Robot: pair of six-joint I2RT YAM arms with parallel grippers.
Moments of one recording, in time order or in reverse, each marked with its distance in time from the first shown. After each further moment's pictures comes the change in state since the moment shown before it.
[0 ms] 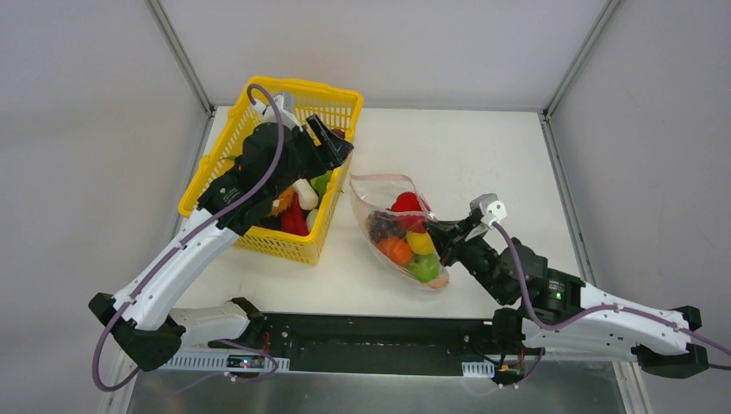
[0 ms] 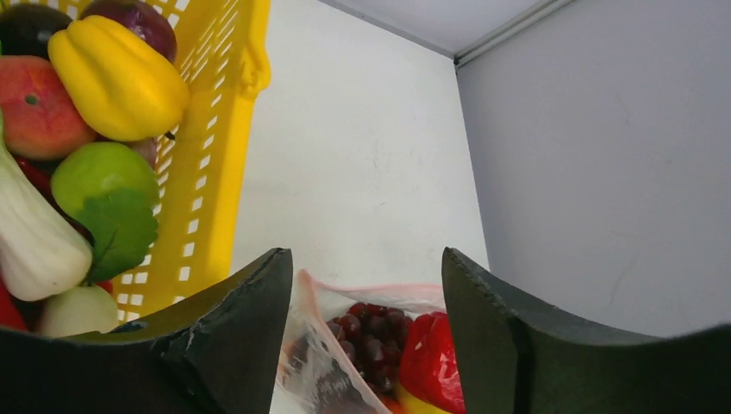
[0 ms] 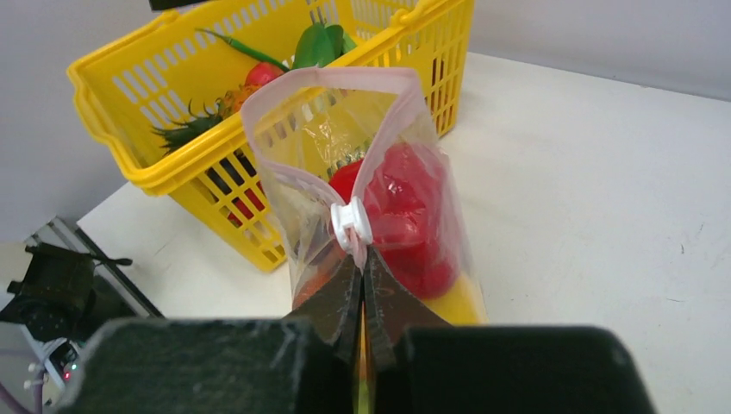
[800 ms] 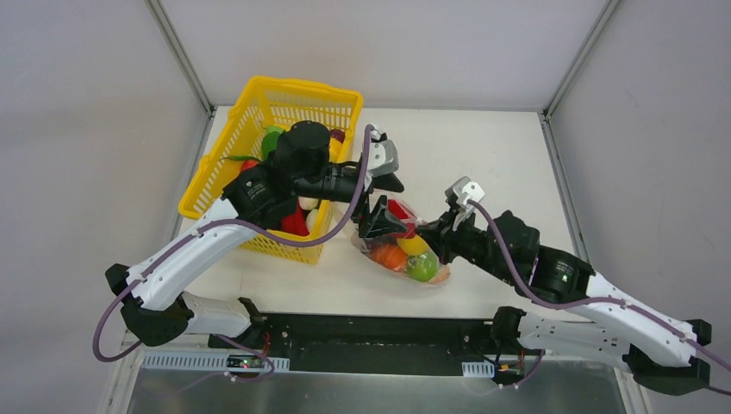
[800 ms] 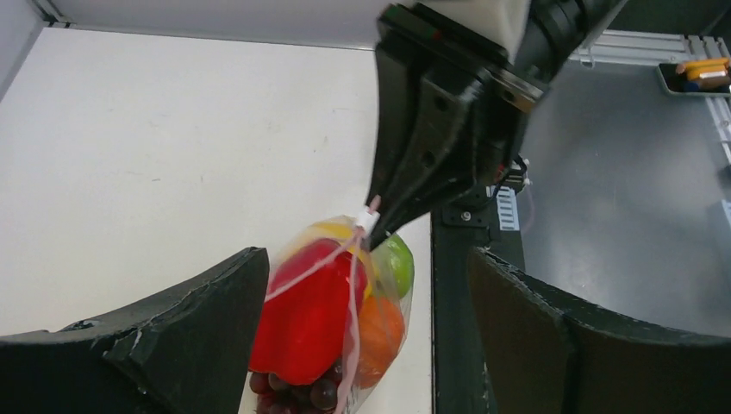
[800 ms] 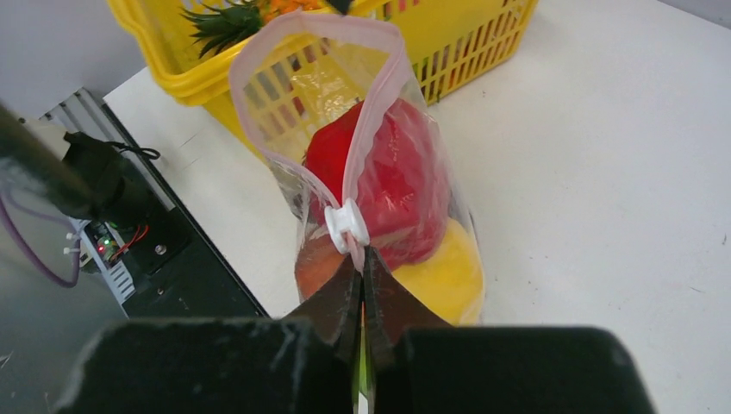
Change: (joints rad) left arm -0.225 0.121 0.188 -0.027 0.814 0.902; right arm -0.152 0.148 0.256 -0.358 -0.393 0.006
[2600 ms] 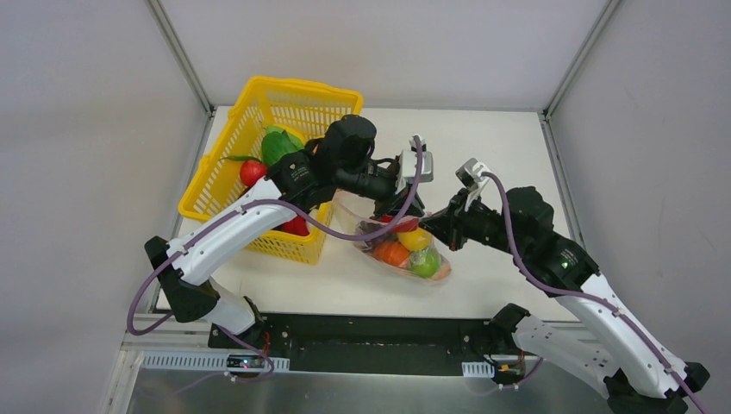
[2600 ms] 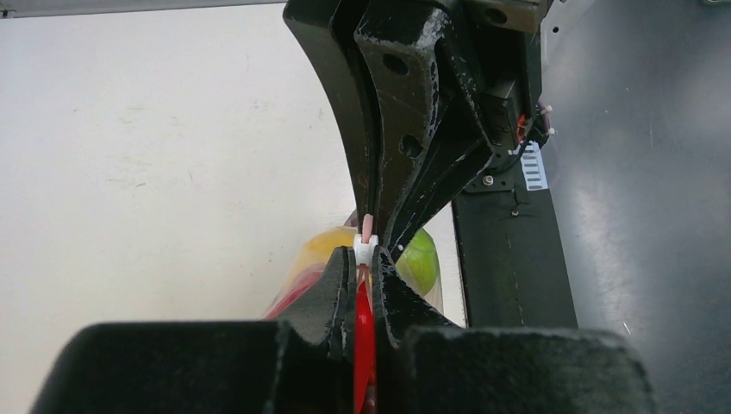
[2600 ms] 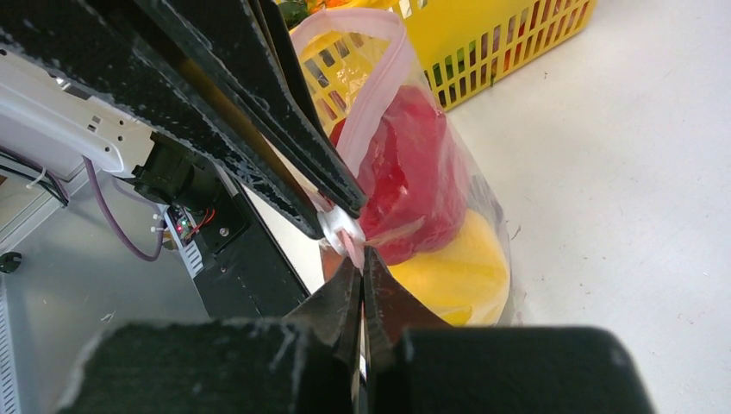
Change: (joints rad) left arm -0.033 0.212 0.132 -0.108 0.052 0.207; right arm -0.458 0.035 0.022 -0.014 -0.587 0.031
